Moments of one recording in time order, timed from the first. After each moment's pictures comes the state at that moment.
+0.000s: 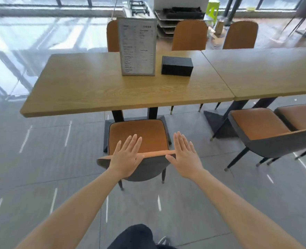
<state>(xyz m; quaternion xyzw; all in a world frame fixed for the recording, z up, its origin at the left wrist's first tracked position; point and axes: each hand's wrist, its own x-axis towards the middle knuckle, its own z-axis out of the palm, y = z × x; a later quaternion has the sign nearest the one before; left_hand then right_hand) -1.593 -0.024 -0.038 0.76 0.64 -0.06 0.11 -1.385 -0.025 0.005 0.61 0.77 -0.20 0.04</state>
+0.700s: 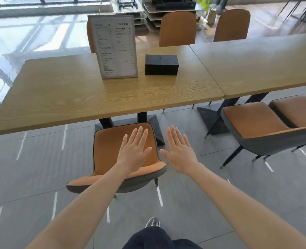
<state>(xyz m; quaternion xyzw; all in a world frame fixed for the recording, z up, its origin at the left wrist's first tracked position) -1.500 0.066 -0.032 0.77 0.62 -0.01 0.11 -1.326 0.057 0.000 0.60 0.78 -0.19 0.03</state>
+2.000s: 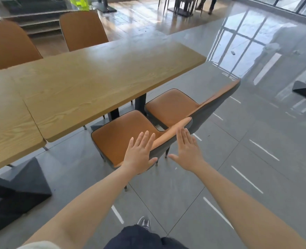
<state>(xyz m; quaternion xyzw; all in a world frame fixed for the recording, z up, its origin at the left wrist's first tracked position) -0.751 0.223 -0.044 0.92 0.37 -0.07 0.12 -0.594 0.135 -0.008 0.81 0.57 -0.16 0.03</state>
